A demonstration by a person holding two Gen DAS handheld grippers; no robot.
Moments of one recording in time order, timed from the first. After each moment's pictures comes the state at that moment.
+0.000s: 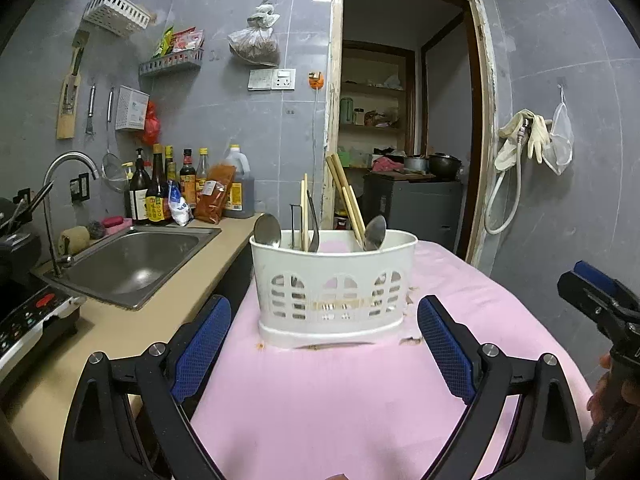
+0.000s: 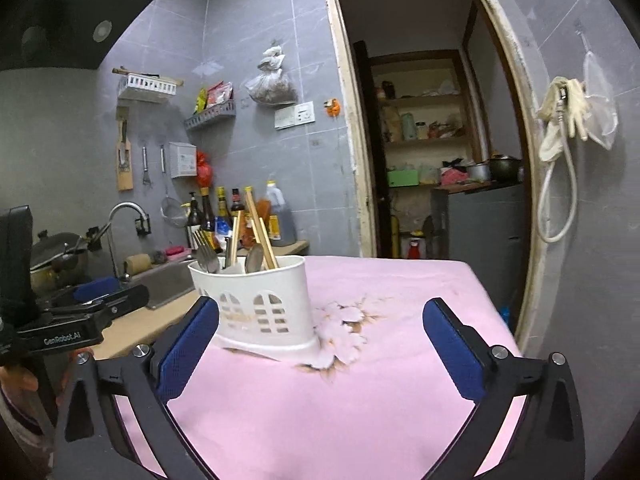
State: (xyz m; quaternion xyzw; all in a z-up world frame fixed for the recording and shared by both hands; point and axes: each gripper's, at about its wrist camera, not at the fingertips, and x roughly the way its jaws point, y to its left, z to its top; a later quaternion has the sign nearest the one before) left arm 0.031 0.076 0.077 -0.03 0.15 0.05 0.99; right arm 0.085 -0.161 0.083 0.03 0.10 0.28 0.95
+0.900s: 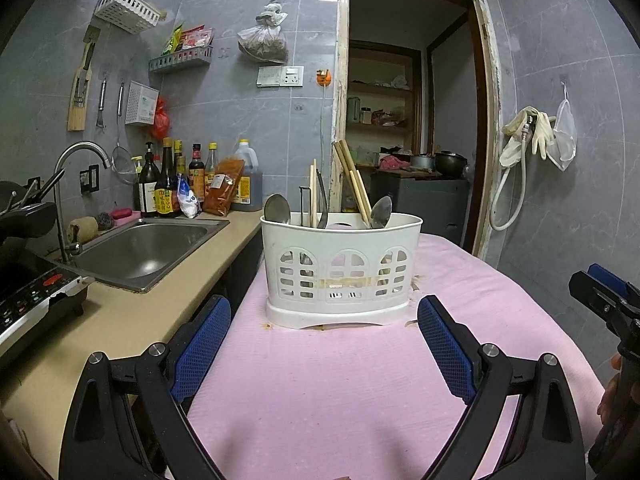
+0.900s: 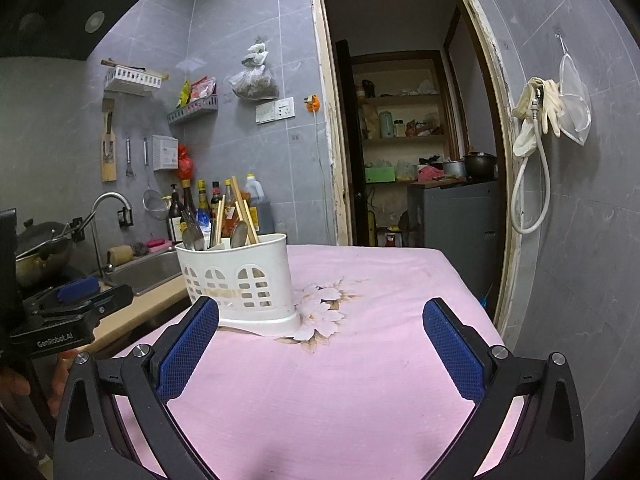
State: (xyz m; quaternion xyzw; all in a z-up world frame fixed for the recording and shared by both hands) left arm 0.014 0.074 0.059 -0.03 0.15 0.06 0.99; right arm 0.068 -0.169 0.066 0.02 0.11 0.25 0.96
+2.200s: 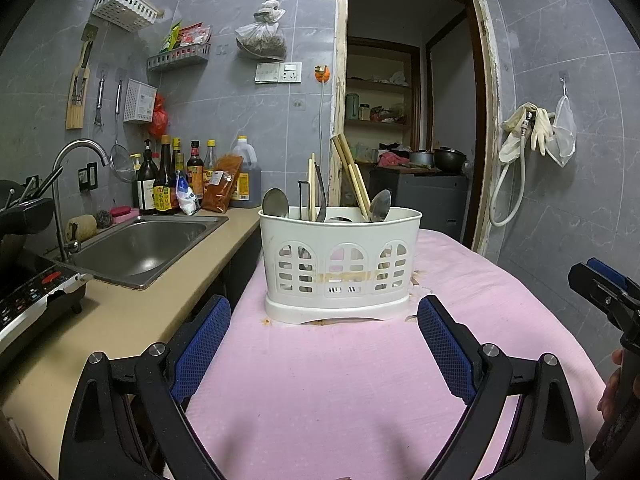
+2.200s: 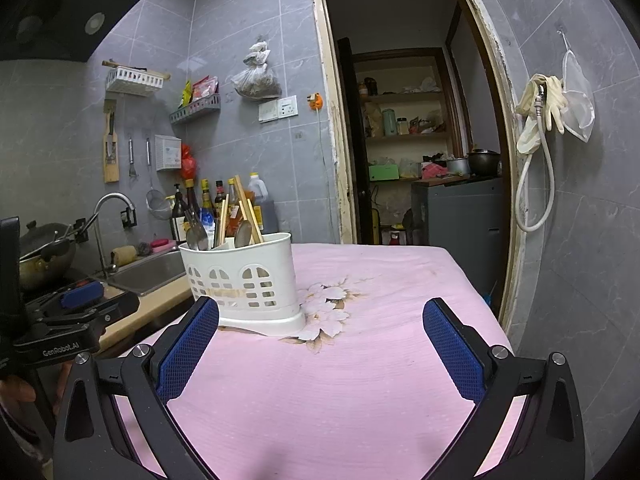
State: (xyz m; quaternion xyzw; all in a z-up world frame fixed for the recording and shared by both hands) left arm 0.017 0.073 0.056 -0.03 0.15 0.06 0.99; right arm 0.067 -0.165 0.068 0.02 0.11 0.25 0.96
